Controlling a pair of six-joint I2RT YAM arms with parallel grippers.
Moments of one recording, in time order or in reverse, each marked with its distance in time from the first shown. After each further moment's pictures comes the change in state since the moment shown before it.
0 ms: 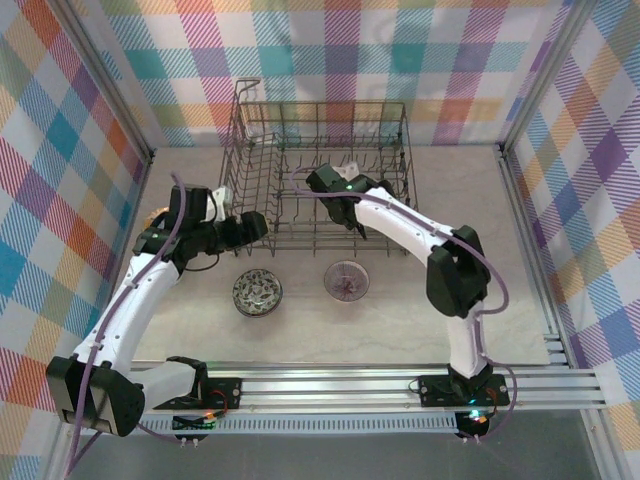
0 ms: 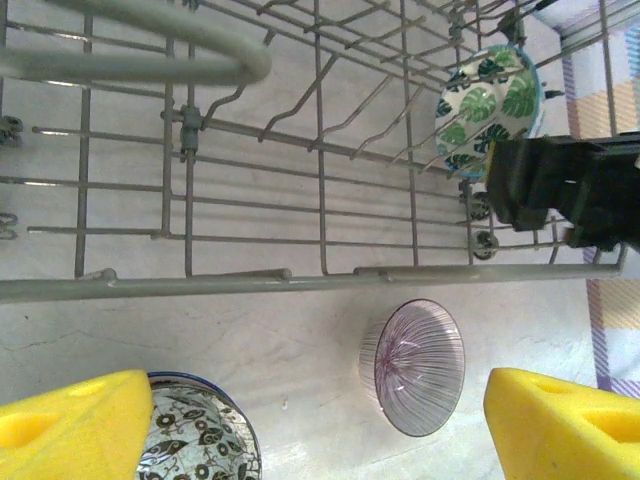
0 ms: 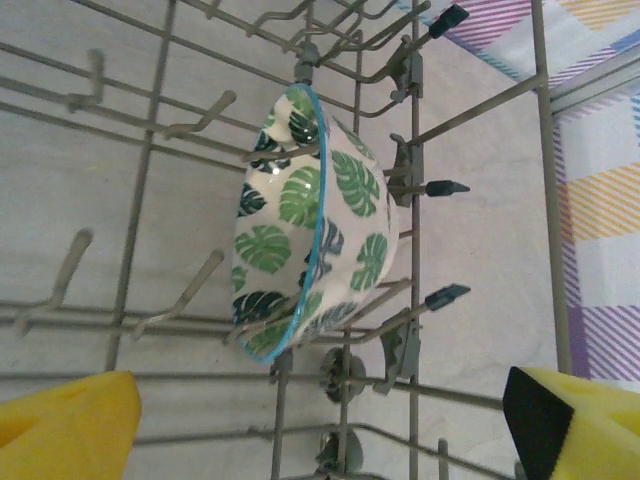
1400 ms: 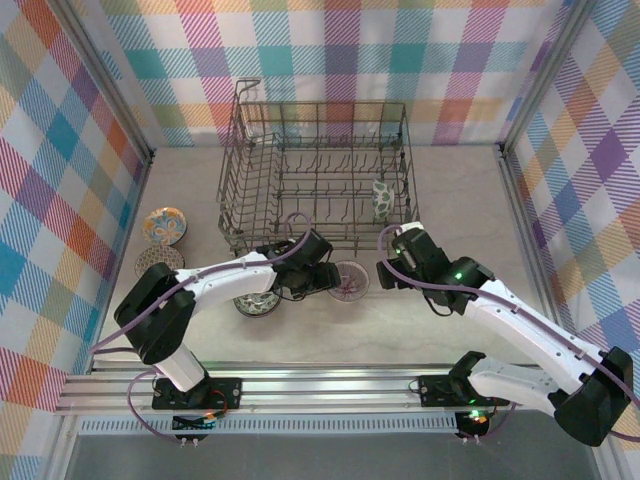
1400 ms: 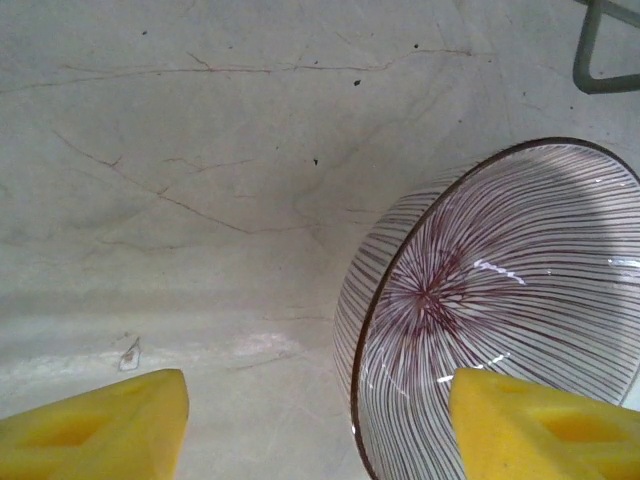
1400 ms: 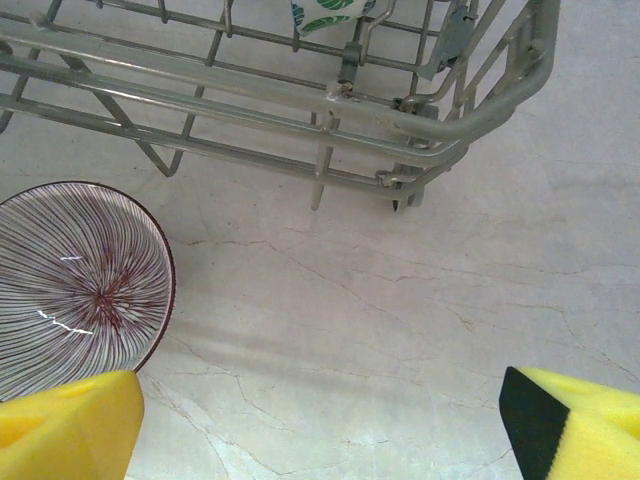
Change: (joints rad) left arm -0.610 0.485 -0.044 0.236 -0.333 -0.513; right arm 0.006 -0.940 -0.869 0.172 -0.438 0.048
